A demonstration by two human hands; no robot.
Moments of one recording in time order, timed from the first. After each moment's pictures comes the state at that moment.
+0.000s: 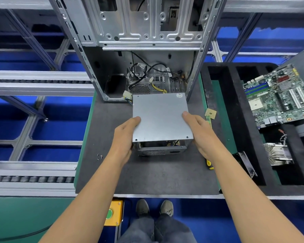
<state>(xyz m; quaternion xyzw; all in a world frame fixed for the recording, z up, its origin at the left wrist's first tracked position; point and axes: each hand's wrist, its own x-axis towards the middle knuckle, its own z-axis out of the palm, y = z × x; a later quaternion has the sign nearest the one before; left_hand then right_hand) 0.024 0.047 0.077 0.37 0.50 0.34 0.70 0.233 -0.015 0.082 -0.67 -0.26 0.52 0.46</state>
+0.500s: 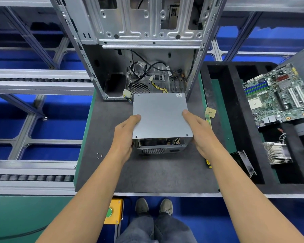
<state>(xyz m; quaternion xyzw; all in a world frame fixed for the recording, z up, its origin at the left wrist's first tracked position) 0.026 0.049 0.074 0.36 0.51 0.34 0.70 0.229 -0.017 0.084 -0.65 -0.27 0.53 0.48</state>
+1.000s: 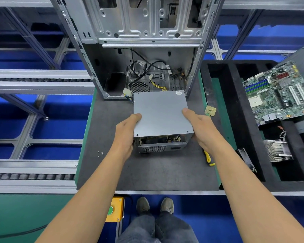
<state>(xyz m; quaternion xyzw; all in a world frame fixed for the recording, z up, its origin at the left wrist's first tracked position) 0.029 0.051 0.071 0.36 0.51 0.34 0.70 0.241 -0.011 0.079 -0.66 -0.29 0.53 0.45</state>
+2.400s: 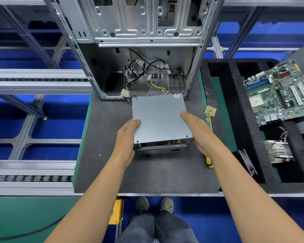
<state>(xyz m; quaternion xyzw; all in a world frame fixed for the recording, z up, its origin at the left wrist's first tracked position) 0.031 0.045 0.054 0.33 0.51 0.34 0.72 0.244 -0.006 0.060 -0.67 -0.27 0.55 0.42</state>
